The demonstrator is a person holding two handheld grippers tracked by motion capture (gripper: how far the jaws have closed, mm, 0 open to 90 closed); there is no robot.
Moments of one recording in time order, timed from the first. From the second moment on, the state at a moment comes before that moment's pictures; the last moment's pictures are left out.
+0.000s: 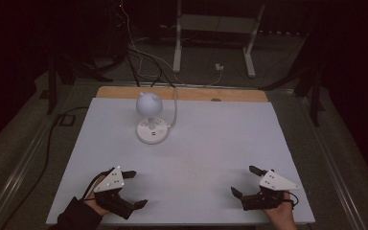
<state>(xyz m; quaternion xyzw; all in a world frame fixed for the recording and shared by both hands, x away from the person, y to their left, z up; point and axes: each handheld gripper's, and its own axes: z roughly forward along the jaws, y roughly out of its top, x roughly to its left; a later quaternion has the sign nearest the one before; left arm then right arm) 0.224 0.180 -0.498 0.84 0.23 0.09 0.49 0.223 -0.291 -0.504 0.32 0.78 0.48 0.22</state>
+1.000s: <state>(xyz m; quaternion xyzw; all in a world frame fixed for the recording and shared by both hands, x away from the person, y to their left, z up) 0.242 0.170 -0.469 0.84 0.23 0.10 0.49 0.222 -0.292 -0.504 0.32 0.78 0.49 0.21</state>
